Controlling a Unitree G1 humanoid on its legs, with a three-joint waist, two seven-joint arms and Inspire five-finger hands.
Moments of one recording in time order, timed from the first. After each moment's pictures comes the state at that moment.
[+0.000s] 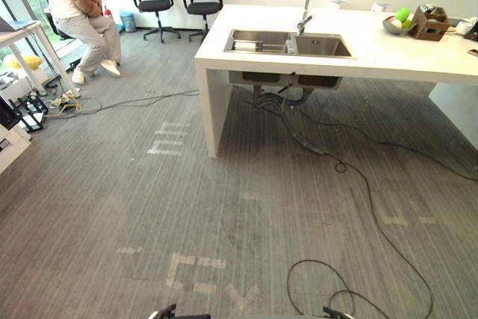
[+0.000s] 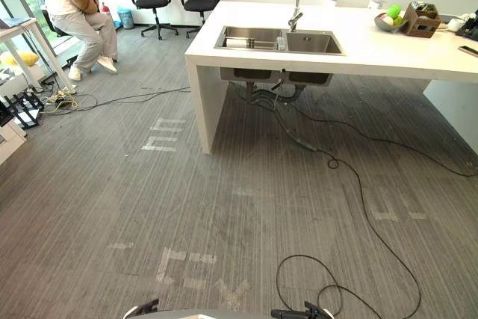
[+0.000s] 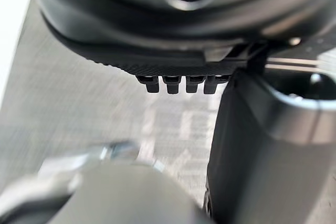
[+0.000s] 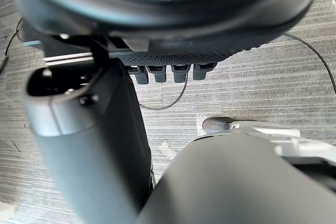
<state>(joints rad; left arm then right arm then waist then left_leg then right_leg) 0.16 0.14 0.02 1.03 0.13 -0.02 0.03 0.14 -0.12 -0.16 1.06 -0.06 0.11 0.09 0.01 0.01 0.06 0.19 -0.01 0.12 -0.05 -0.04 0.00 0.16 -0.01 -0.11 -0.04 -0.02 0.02</state>
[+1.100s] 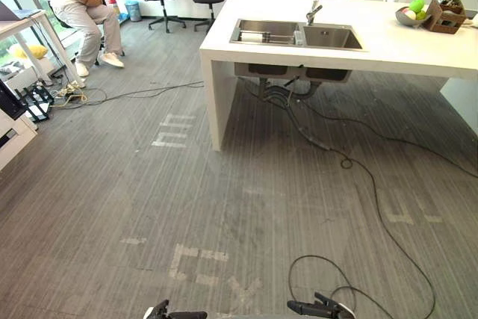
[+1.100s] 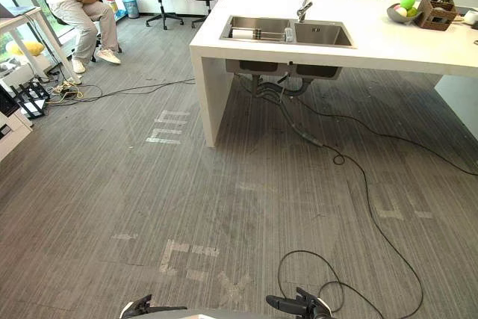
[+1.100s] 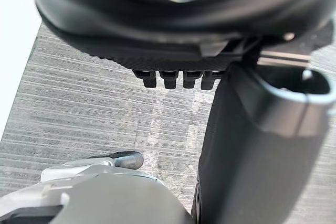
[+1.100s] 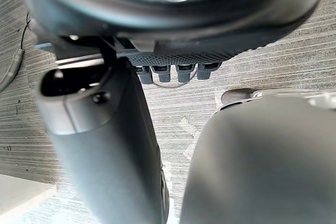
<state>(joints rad) 0.15 0.14 0.03 1.03 -0.03 0.10 0.09 0.14 -0.15 -0.11 1.07 0.16 0.03 0.19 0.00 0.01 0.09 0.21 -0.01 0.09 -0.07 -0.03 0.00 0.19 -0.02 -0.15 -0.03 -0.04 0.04</state>
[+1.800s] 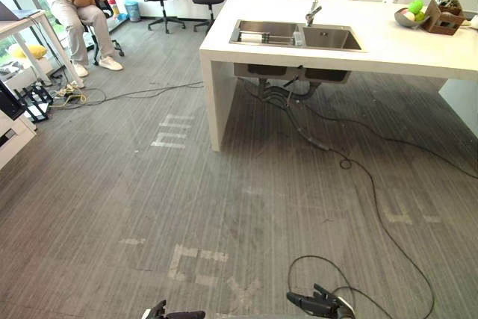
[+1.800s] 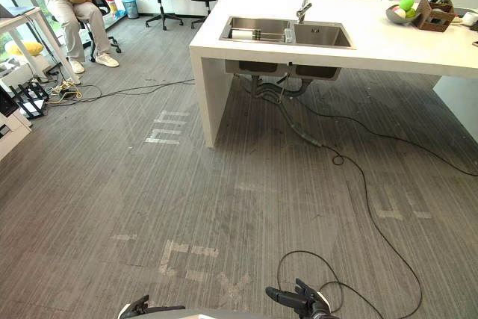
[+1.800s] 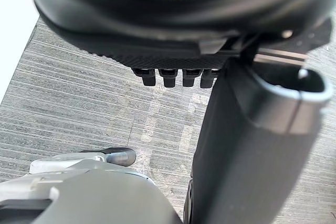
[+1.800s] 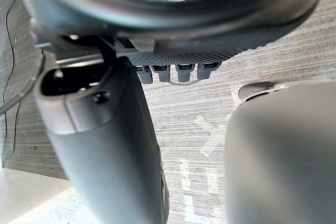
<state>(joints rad) 0.16 0.14 0.05 1.03 -0.08 0.05 0.09 0.14 -0.14 -0.10 1.07 0.20 -0.05 0.19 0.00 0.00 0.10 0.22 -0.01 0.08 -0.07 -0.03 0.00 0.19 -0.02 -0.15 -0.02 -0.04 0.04</state>
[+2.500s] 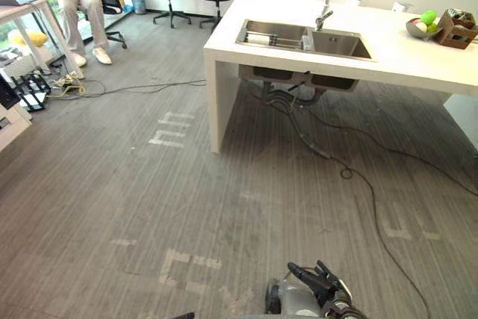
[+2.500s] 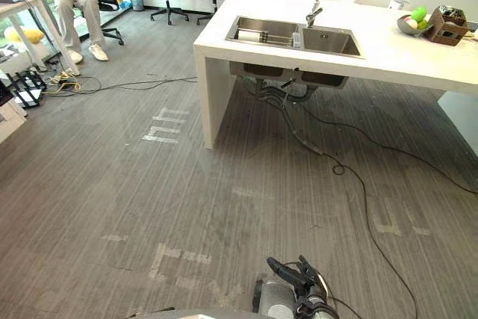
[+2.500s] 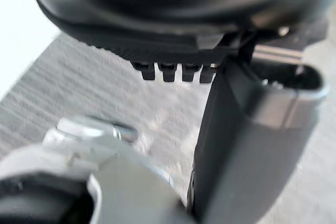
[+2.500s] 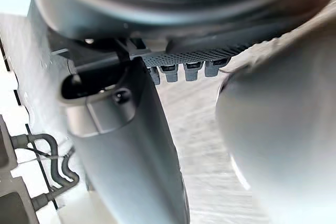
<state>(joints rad) 0.17 0.11 0.24 1.01 -0.15 0.16 0.10 0.19 -0.06 -0.16 0.91 0.38 -0.12 0.14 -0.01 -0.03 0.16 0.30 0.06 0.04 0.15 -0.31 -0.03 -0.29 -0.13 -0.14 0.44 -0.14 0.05</state>
